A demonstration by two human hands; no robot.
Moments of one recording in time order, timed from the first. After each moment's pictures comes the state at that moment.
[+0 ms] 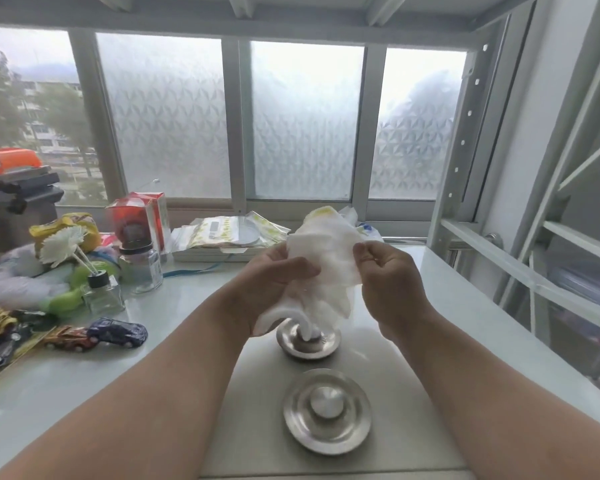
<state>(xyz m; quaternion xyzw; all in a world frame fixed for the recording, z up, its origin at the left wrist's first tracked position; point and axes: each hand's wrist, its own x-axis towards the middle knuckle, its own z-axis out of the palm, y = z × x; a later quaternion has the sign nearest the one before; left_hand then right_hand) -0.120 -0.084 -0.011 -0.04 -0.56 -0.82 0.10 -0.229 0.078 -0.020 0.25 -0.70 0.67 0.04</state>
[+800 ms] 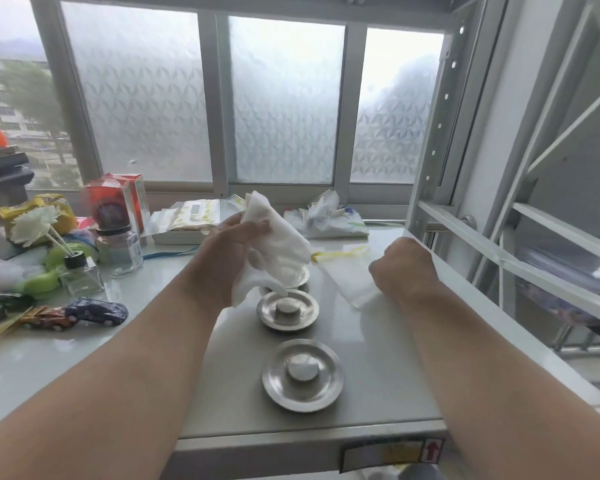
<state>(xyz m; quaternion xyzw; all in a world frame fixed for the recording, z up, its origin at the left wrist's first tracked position) -0.124 -0.109 -0.017 0.03 -0.55 -0.81 0.18 -0.263 0.121 -0.013 0.09 -0.95 0.31 0.04</state>
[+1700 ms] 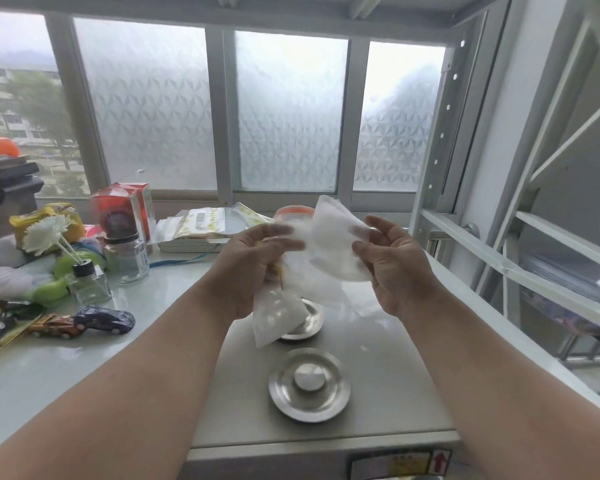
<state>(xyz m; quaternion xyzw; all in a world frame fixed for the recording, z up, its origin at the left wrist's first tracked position) -0.130 -0.095 -0.017 0.06 -0.61 -0.76 0.21 -0.239 0.106 -0.006 0.18 -0.54 0.82 -0.11</state>
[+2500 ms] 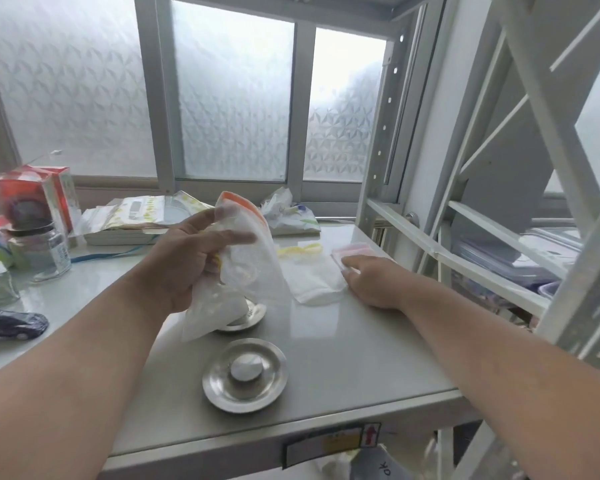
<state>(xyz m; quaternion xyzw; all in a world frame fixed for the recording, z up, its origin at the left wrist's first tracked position) -0.126 -0.085 -0.011 0.05 -0.62 -0.76 0.18 -0.281 0.183 -0.018 0.23 -0.96 0.13 -0.06</state>
